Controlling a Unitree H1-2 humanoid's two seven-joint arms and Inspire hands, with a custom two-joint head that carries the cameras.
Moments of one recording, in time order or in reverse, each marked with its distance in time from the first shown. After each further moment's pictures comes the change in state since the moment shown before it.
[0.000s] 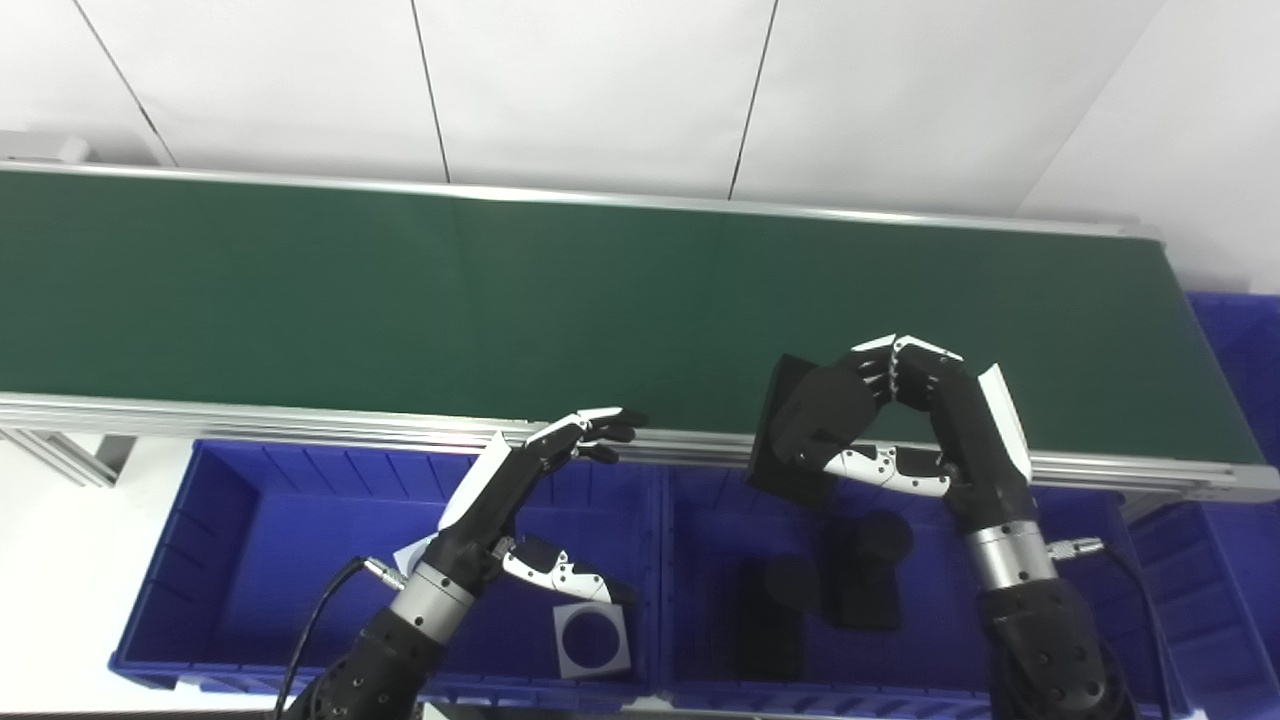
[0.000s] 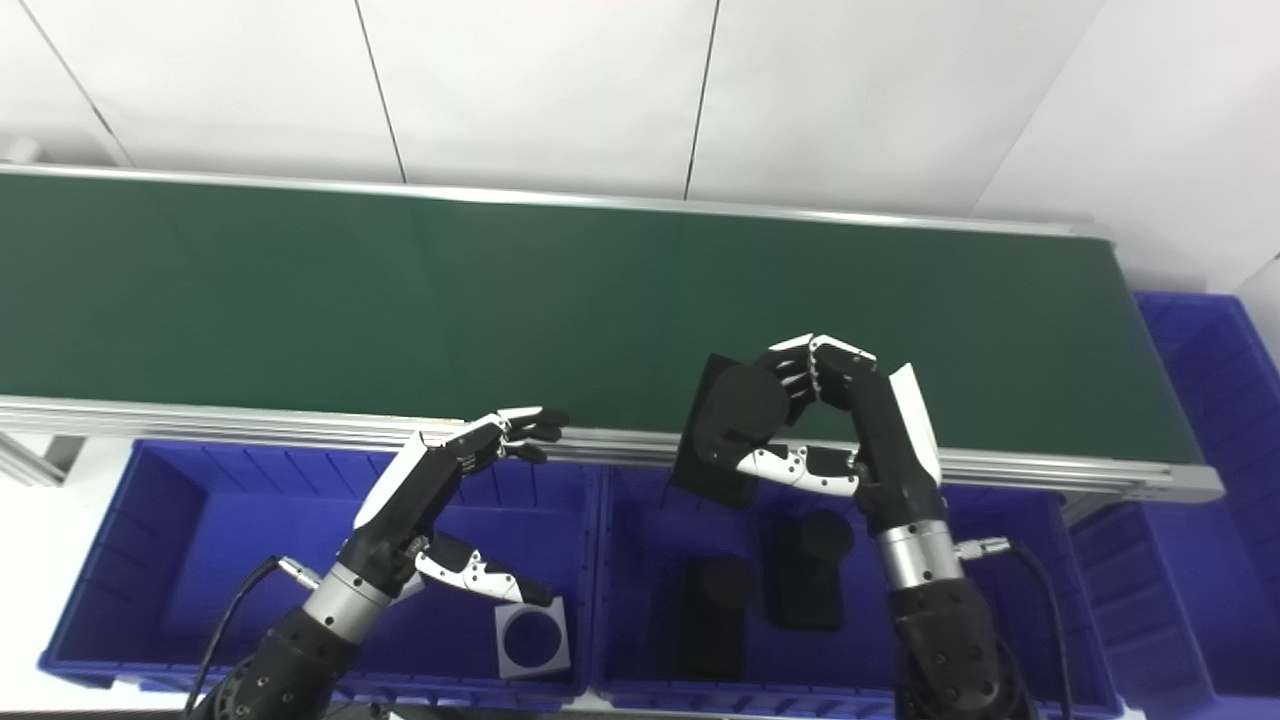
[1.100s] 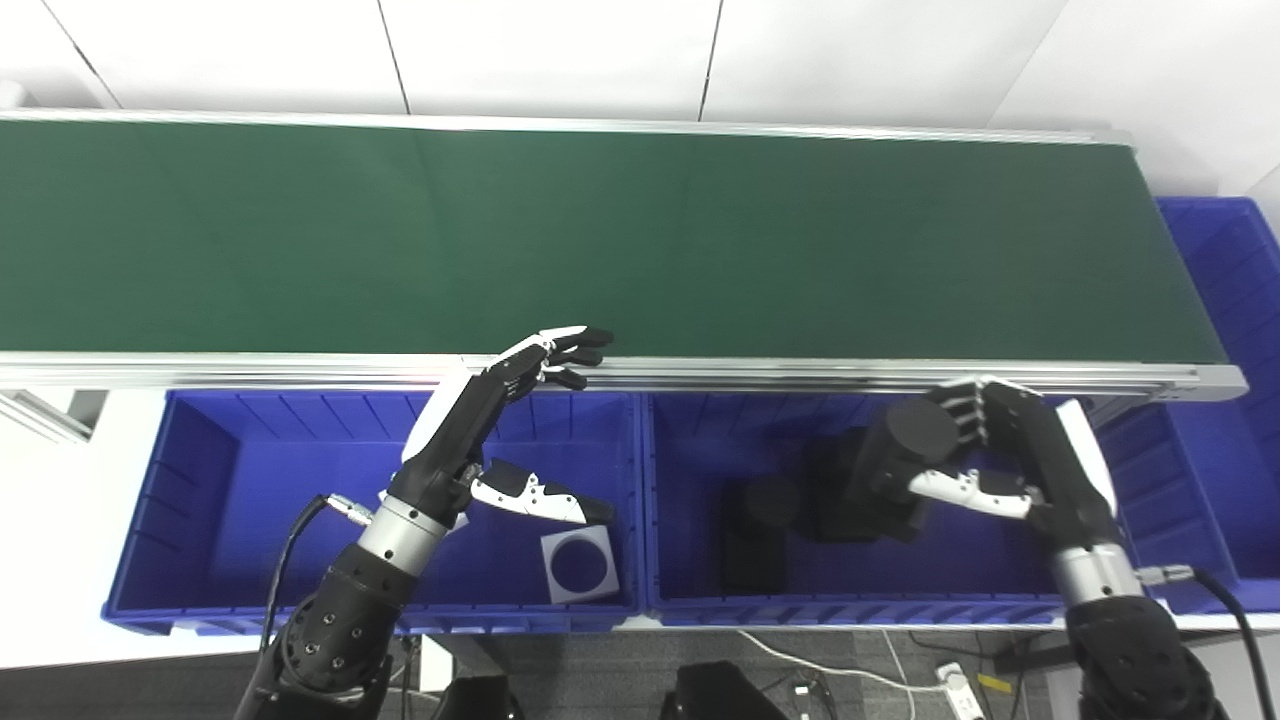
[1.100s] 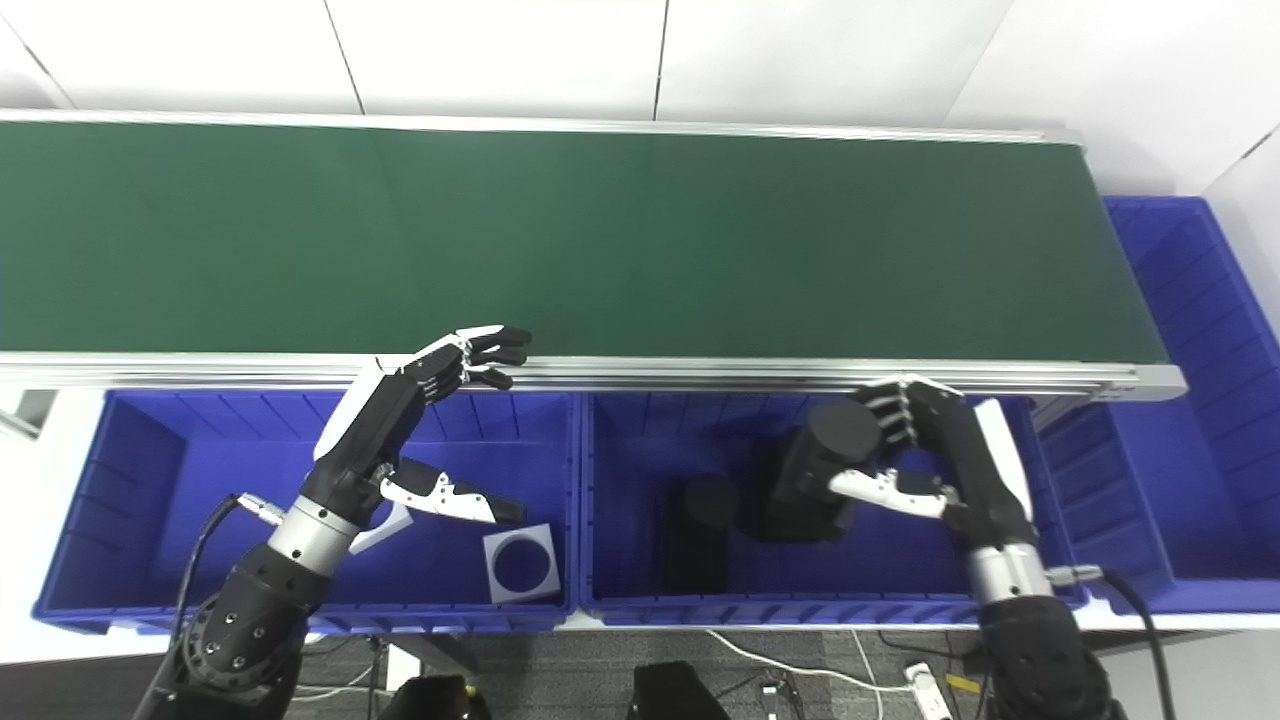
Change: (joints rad) left arm 0.032 -0.035 0.098 -0.102 0.025 0.084 -0.105; right arm 0.192 -0.102 -0.162 0.100 0.021 0.048 -0.002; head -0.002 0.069
